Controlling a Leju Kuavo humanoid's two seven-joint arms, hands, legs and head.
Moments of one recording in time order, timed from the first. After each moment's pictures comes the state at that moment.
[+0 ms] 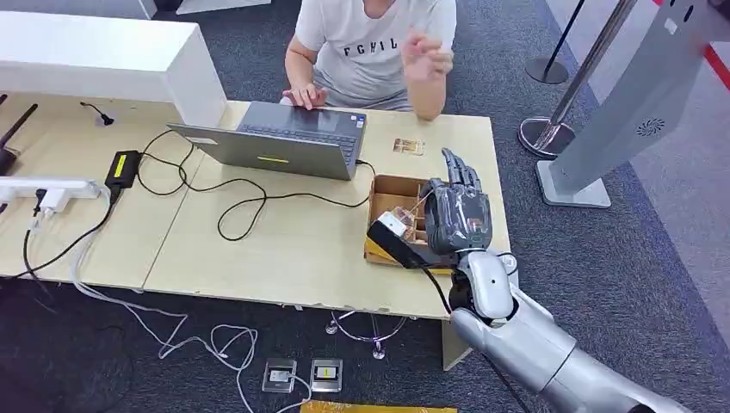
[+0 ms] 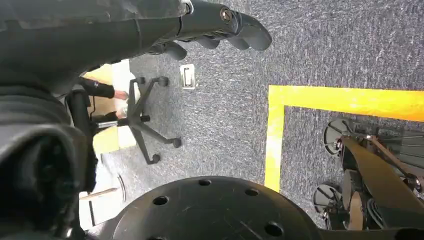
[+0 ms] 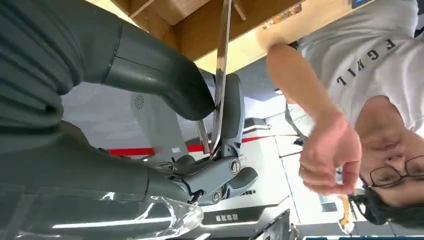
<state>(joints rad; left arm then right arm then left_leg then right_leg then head) -0.12 0.05 -1.27 -0.24 1.31 0.36 -0.01 -0.73 -0.25 1.03 -1.21 0.96 -0.44 0.52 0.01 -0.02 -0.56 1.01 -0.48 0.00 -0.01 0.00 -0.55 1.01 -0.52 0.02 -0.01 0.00</state>
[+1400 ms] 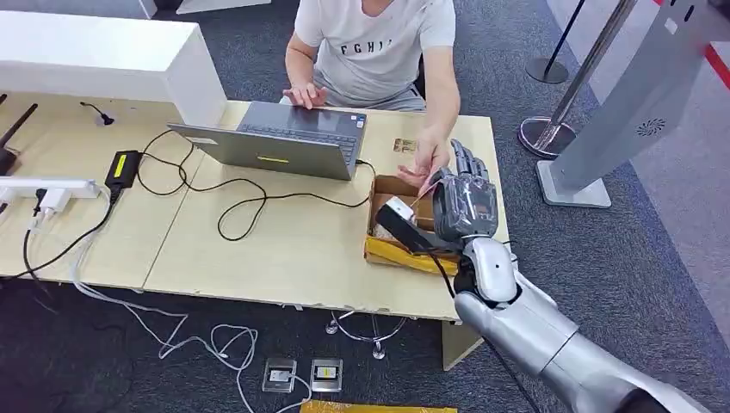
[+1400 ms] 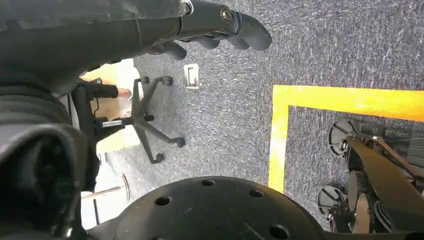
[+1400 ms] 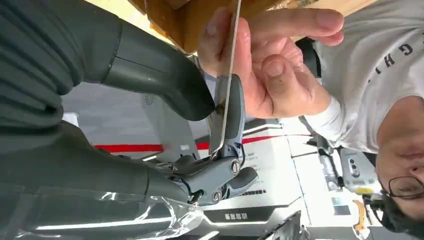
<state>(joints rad) -0.12 0.04 -1.27 -0.24 1.31 0.36 0.01 -0.79 -0.24 1.03 -1.10 0.92 -0.44 0.51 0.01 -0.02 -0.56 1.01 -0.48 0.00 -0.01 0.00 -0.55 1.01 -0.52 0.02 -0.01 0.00</state>
